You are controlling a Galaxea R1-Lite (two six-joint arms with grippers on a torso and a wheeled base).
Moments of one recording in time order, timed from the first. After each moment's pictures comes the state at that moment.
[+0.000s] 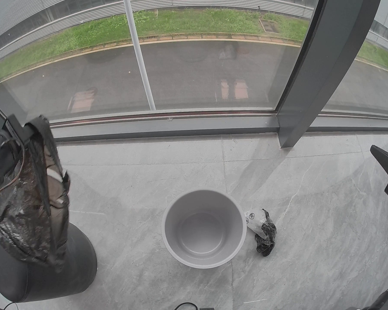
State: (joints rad) left arm -0.17 1.16 -0.76 -0.31 0.10 -0.61; right arm 0.22 0.97 -0.42 -0.56 0.01 0.14
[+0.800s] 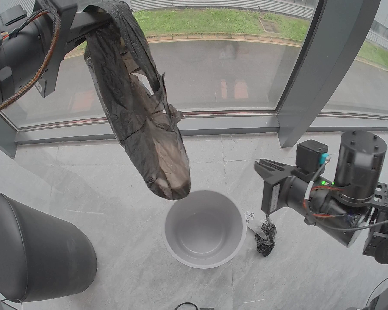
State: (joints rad) left arm -0.80 1.32 -1.27 -0.19 0.30 -0.71; right arm 0.83 1.59 -0.69 -0.73 -0.40 0.06
